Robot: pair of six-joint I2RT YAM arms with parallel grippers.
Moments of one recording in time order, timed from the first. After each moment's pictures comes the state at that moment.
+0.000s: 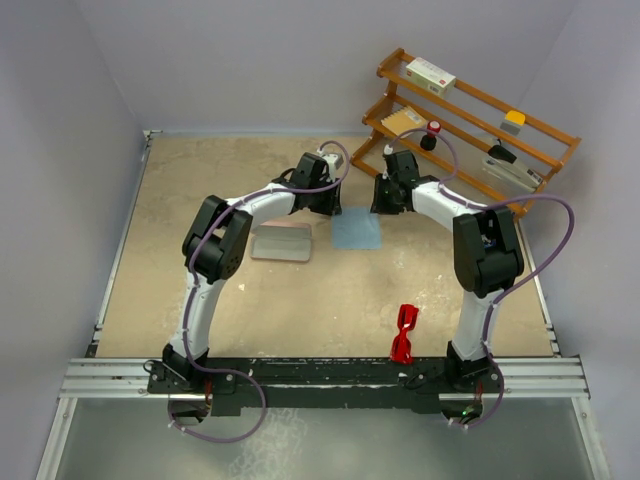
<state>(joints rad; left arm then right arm) -0.54 2.26 1.67 -0.18 0.22 -0.29 0.30 1.95 1.36 -0.34 -0.03 0.34</state>
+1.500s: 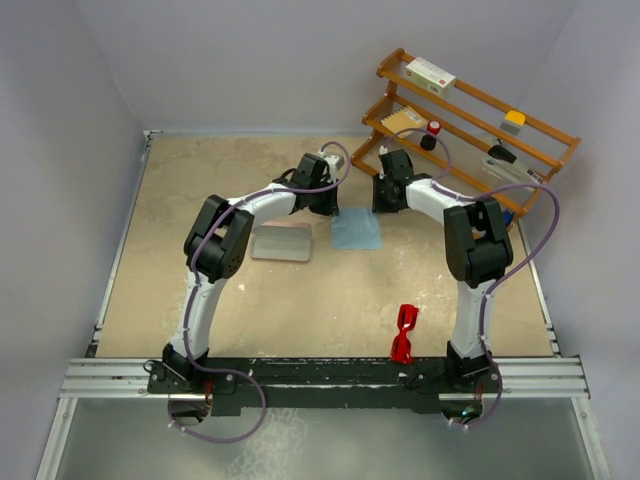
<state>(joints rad) -0.54 2.28 1.68 -0.19 0.25 -0.29 0.30 2.05 1.43 -0.34 0.04 0.28</state>
